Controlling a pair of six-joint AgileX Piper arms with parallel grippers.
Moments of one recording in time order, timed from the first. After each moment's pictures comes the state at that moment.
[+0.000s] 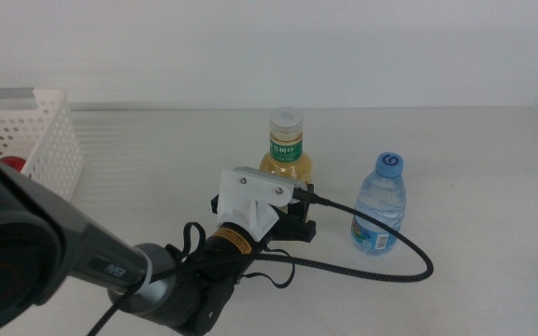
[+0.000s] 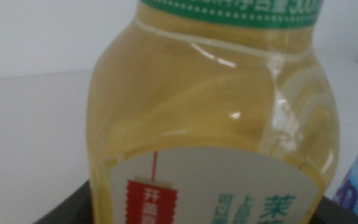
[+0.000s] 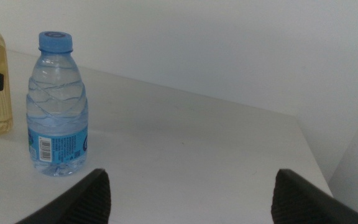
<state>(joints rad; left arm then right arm) -0.70 2.07 -0.80 -0.19 -1.09 -0.10 0.09 -0.01 0.03 0.05 0.15 -0.22</state>
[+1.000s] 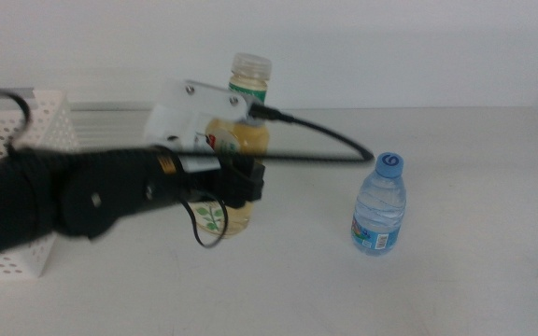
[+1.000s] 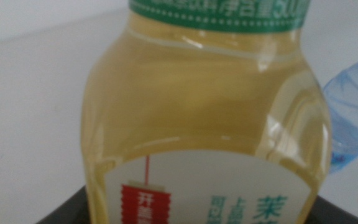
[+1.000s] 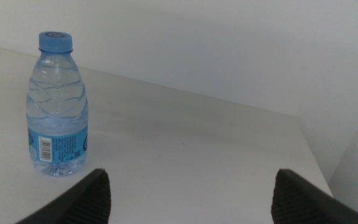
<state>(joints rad) -0.57 1.44 -0.85 -0.24 0.02 0.13 0.09 -0.01 0.03 0.05 0.15 -0.22</state>
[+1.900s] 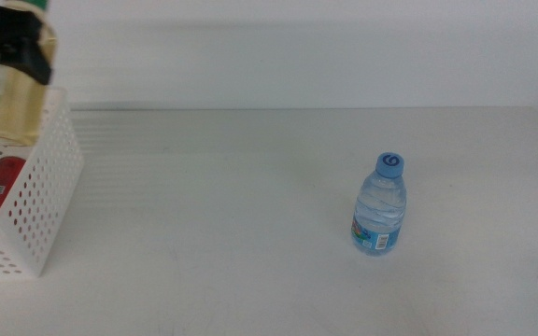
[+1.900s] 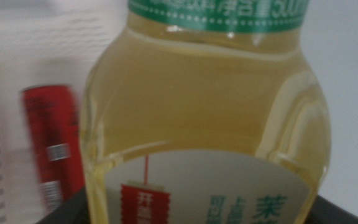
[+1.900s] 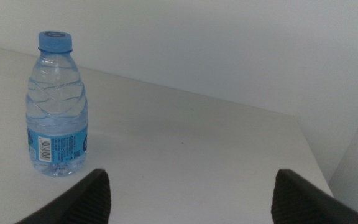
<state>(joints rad) 0.12 1.66 -1.75 -0.21 1.24 0.20 0.09 -0.01 0.03 0.05 0.15 -0.22</state>
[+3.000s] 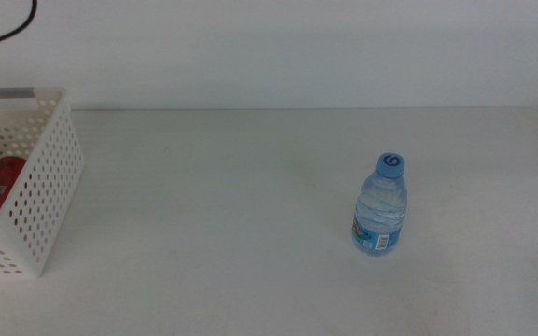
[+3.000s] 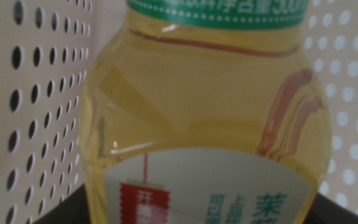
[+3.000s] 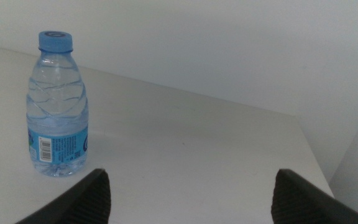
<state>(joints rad) 0.42 1.95 -1.73 -0.20 1.25 0.29 0.09 -0.01 0.03 0.05 0.15 -0.22</state>
